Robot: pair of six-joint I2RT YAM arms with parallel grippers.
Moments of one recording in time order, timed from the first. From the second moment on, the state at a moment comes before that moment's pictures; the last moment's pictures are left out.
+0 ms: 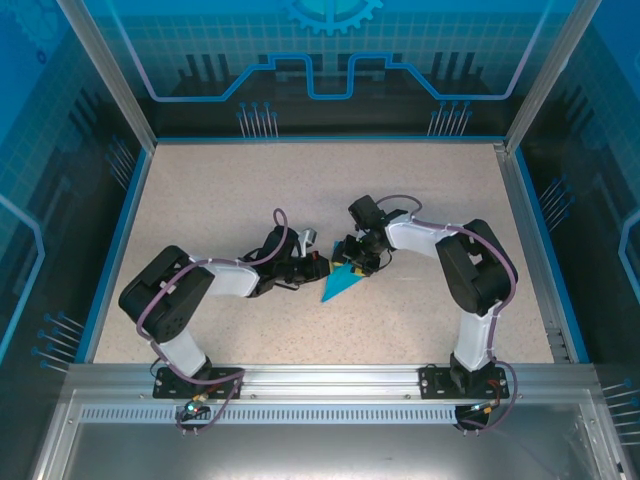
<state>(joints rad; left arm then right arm) -0.58 1.69 0.65 0.37 0.46 -0.85 0.54 1.91 1.16 -0.55 -0.35 0.88</state>
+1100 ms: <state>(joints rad) -0.58 1.78 0.69 0.32 0.54 -0.84 0.54 1.95 1.22 -0.61 -0.36 0.88</state>
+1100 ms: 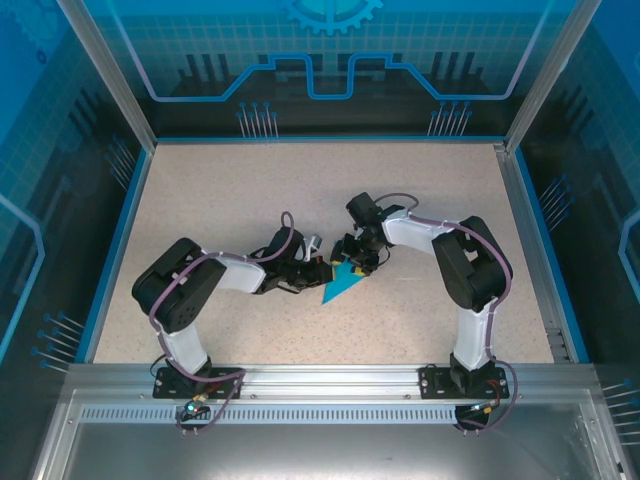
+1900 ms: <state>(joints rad) -0.58 1.80 0.71 0.28 0.54 -0.83 0.54 1.91 1.15 -0.55 -0.36 0.86</state>
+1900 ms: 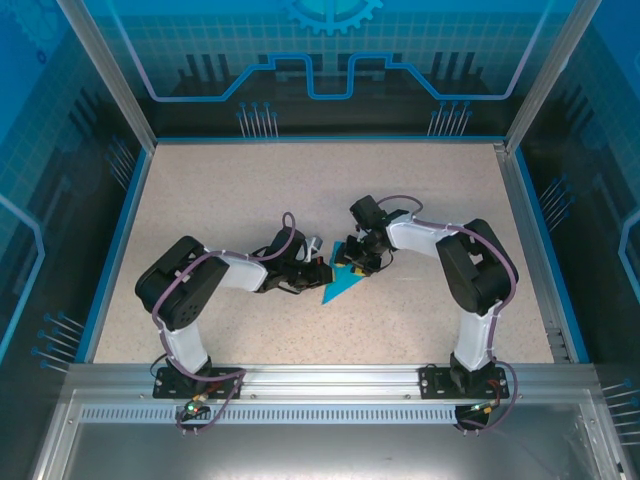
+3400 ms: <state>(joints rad) -0.58 1.81 0.75 0.20 0.53 -0.81 0.53 1.92 1.19 -0.60 -0.38 0.83</state>
